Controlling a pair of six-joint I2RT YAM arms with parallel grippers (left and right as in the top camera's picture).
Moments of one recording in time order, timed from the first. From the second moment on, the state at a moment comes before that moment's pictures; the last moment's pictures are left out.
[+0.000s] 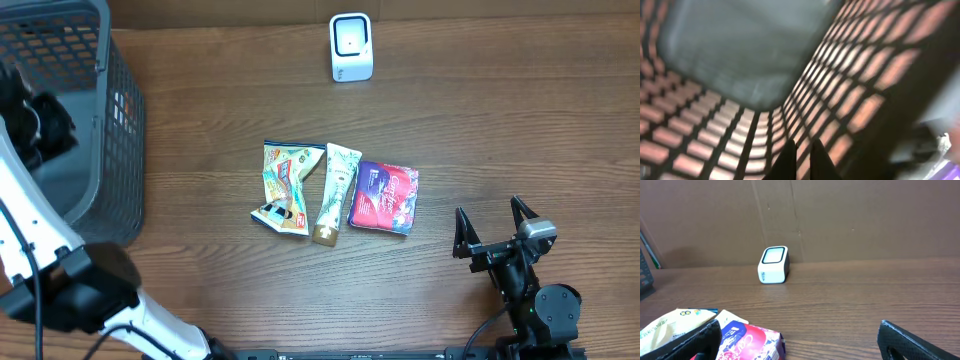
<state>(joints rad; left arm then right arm) 0.60 1.95 2.27 -1.69 0.11 -0.10 0.11 0.01 0.02 -0.03 -0.12 0.14</state>
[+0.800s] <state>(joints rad) 0.75 1.58 1.88 -1.67 -0.03 -0.25 0.11 0.01 0.02 -0.03 -0.12 0.14</state>
